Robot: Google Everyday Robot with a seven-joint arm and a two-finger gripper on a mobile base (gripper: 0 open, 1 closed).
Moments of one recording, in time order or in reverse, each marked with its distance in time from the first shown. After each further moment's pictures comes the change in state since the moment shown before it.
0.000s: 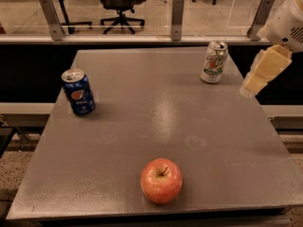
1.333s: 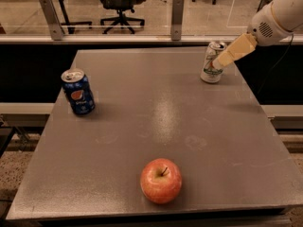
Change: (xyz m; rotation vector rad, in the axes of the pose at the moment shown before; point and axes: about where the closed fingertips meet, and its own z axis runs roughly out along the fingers) arm -0.024 -0.098 0.072 0.053 -0.204 0.347
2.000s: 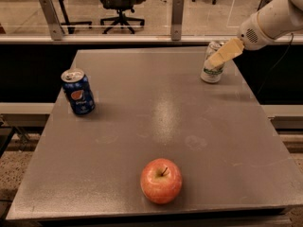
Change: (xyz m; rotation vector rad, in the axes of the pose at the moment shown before) arm -0.007 -0.019 0.045 -0.015 -0.043 0.036
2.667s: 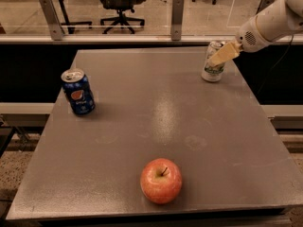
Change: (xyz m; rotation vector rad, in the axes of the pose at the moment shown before) arm 0.002 -0.009 0.017 -0.021 -0.014 0.004
